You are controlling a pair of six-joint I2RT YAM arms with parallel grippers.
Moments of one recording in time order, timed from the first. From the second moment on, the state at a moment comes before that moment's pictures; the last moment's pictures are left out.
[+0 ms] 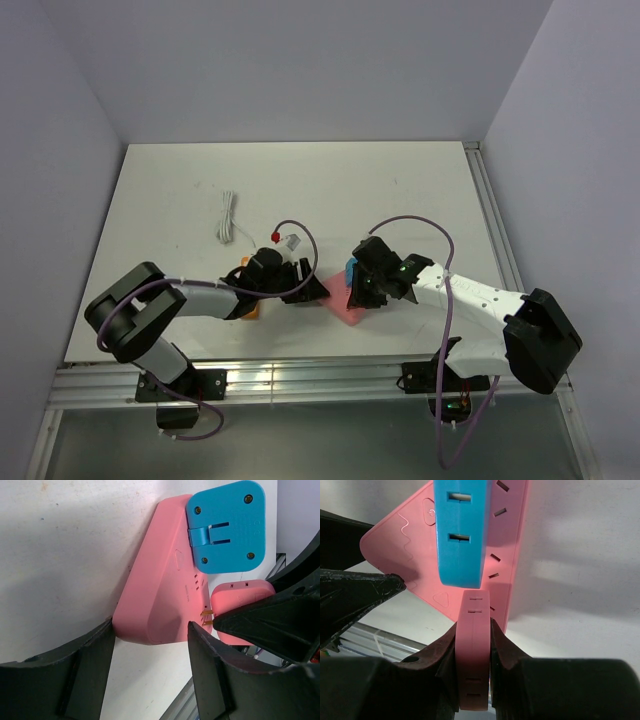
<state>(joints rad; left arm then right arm) -0.80 1.56 0.51 0.51 0.28 -0.87 0.74 1.25 0.70 -0.55 -0.05 0.80</state>
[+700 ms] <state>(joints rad) -0.78 1.65 0.55 0.56 0.30 -0.91 0.74 1.26 0.71 -0.57 -0.03 0.80</state>
